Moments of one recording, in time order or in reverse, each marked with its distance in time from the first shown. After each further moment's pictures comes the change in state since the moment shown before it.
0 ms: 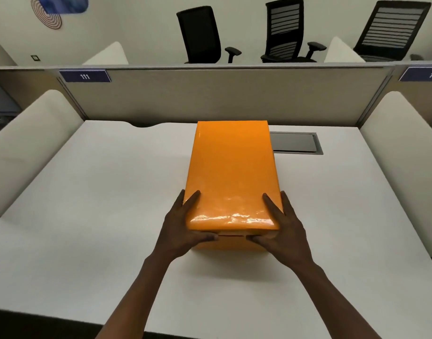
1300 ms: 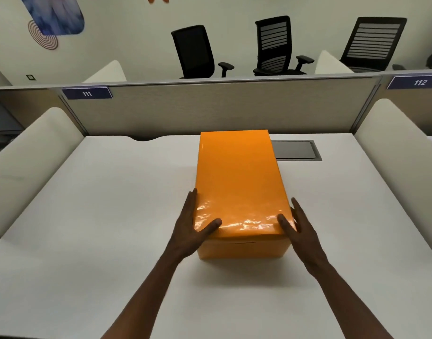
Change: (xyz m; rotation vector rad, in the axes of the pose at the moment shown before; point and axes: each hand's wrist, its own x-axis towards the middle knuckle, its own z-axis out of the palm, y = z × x) left_hand 0.020 -0.007 -0.011 -0.155 -0.093 -0.090; right_hand 0.005 0.004 -0.002 0.574 -0.004 0.329
